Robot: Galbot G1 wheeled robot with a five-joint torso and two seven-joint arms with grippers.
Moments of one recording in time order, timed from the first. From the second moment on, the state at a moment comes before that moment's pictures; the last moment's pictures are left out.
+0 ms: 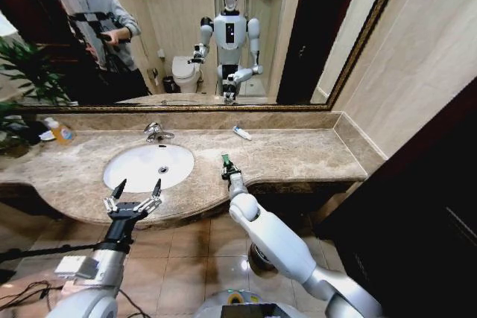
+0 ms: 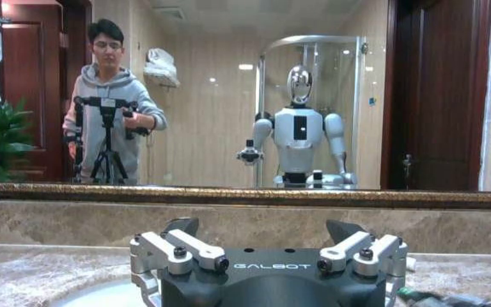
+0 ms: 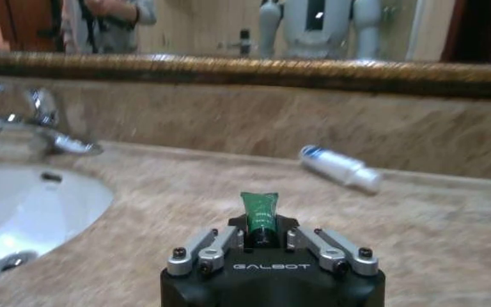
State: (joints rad) left arm 1.84 -1.36 -0.82 -2.47 -0.37 0.04 0.05; right arm -0.76 1.36 -0.18 1.60 0.37 -0.25 0.50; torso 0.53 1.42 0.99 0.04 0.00
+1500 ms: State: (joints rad) left arm 1.84 -1.36 -0.82 -2.47 -0.37 0.04 0.05; right arm -1.44 1.24 0.19 1.63 0.07 0.12 0.36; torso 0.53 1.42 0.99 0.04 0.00
